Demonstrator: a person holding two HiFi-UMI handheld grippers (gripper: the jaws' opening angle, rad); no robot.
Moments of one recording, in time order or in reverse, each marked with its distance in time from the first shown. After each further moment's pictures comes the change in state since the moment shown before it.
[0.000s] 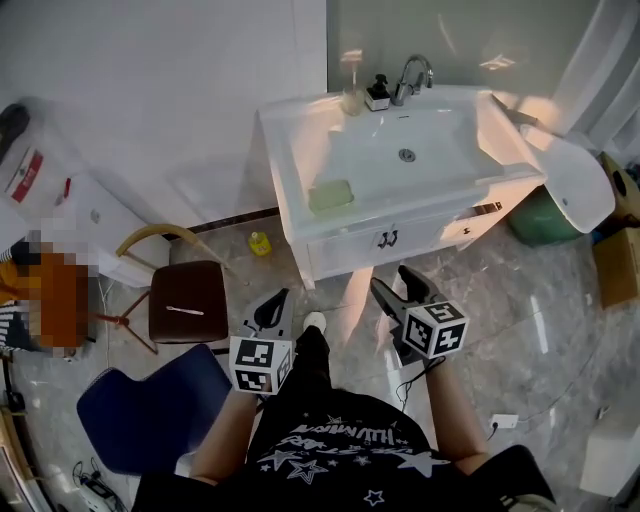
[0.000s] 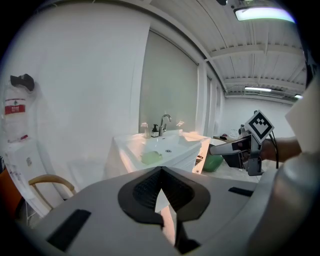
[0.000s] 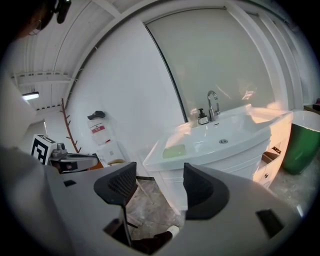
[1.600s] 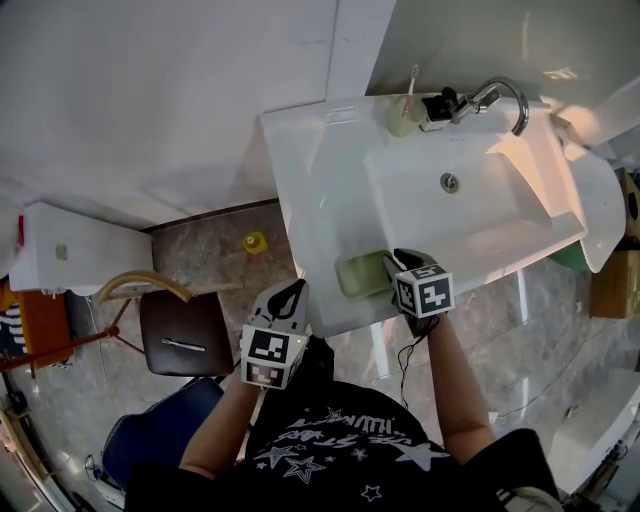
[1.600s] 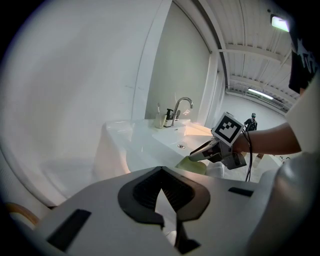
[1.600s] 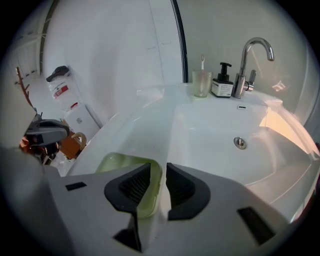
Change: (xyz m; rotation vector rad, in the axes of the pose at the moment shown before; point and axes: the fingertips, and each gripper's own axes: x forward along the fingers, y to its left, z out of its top) left arm 0.252 0.163 0.037 -0.070 0.212 -0.142; right arm 0.318 -0.131 0.036 -0.129 0.533 -0.150
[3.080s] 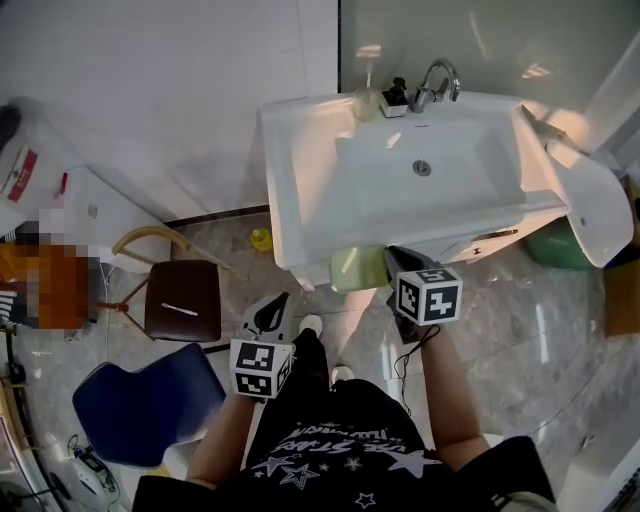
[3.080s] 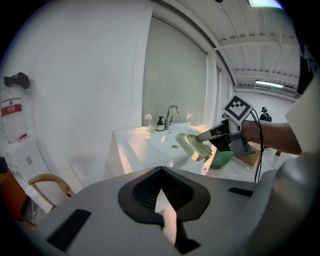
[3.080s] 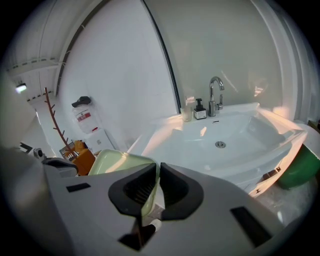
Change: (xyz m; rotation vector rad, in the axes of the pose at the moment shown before) left arm -0.123 -0.169 -0.063 0.029 -0.103 0.207; right arm -0.198 0.008 -0.074 0.080 -0.308 0.089
